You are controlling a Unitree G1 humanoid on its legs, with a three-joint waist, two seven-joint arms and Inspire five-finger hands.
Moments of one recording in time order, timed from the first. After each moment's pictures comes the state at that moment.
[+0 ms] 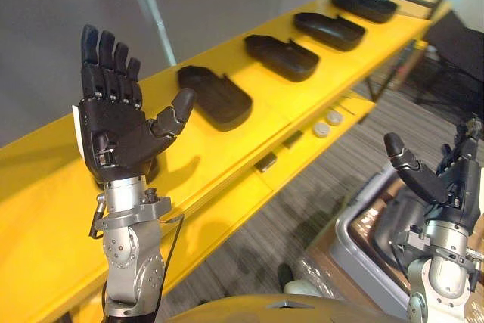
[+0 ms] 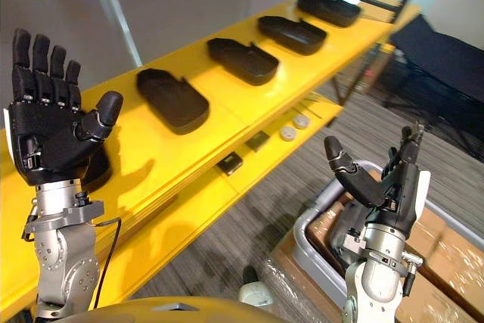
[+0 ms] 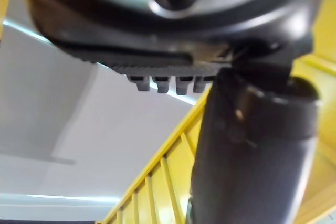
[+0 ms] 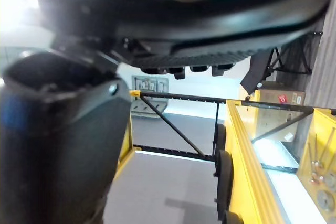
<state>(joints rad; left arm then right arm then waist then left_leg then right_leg) 0.23 0.12 -0.02 -0.52 -0.37 -0.43 0.18 0.41 -0.08 -0.35 -0.37 0.13 -0.27 -0.13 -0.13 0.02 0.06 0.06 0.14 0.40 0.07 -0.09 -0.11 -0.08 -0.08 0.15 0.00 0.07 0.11</state>
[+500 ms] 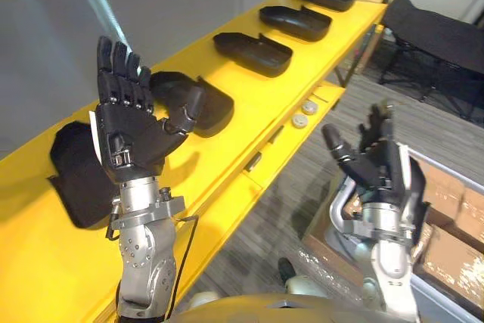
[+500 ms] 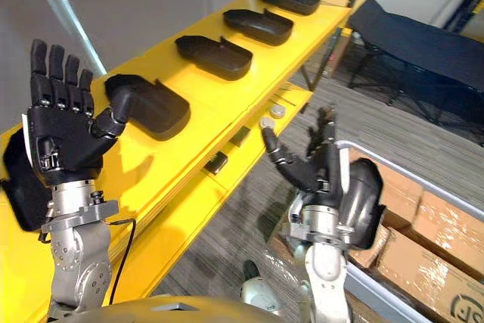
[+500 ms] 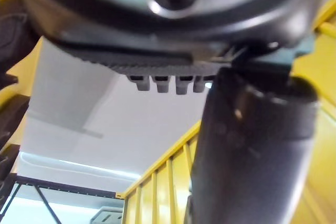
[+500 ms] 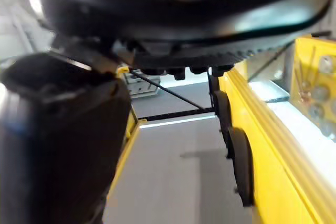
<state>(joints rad) 0.23 0.08 -0.11 -0.52 -0.34 -0.41 0.18 0.38 0.00 0.04 -0.32 0.16 -0.29 -0.15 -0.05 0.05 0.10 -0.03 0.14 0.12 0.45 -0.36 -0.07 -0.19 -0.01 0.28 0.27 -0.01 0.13</state>
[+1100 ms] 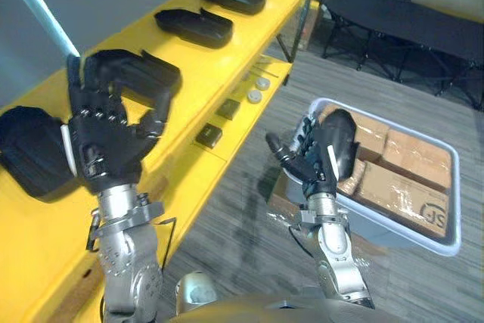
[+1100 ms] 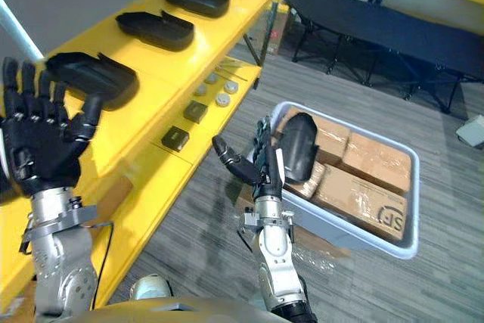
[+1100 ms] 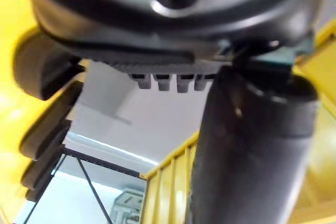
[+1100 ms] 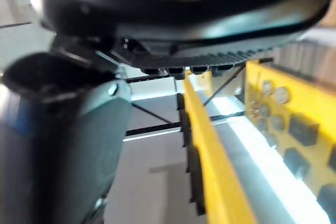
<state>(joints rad) 0.30 0.04 0.07 -0.48 -0.50 -0.39 0.18 0.16 -0.02 0.21 0.05 0.08 -0.28 -0.19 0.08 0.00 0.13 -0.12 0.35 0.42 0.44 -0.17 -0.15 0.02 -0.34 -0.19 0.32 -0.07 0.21</state>
